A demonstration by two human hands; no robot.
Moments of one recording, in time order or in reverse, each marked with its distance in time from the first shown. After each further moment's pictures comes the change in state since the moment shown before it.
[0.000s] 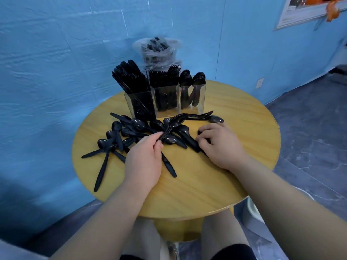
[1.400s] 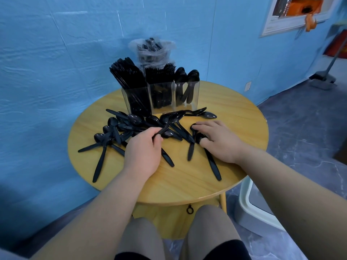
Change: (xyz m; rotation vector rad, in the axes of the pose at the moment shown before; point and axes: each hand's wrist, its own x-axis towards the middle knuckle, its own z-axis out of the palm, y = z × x) left_hand 0.001 0.002 -0.002 -0.046 -0.058 -0.007; right_hand -0.015 0.003 -0.017 -0.038 -0.198 -0.041
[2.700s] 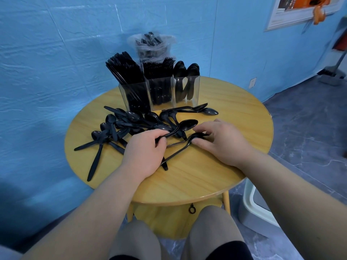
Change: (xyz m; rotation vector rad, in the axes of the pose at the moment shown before) left_hand -0.004 0.004 0.000 0.078 -0.105 0.073; right_hand -0.014 -0.006 0.004 0.034 0.207 -0.115
